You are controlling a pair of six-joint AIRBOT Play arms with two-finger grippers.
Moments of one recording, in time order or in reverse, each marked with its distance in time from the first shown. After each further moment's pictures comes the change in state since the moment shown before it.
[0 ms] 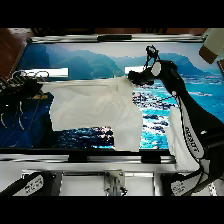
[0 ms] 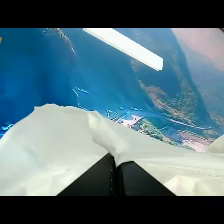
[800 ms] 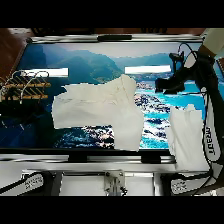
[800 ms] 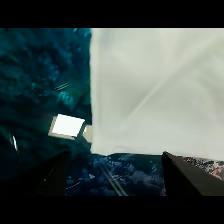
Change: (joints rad) left arm 0.160 -0.126 -0.005 0.325 -0.584 -0.140; right arm -0.254 0.105 -0.024 0.022 0.558 -0.282
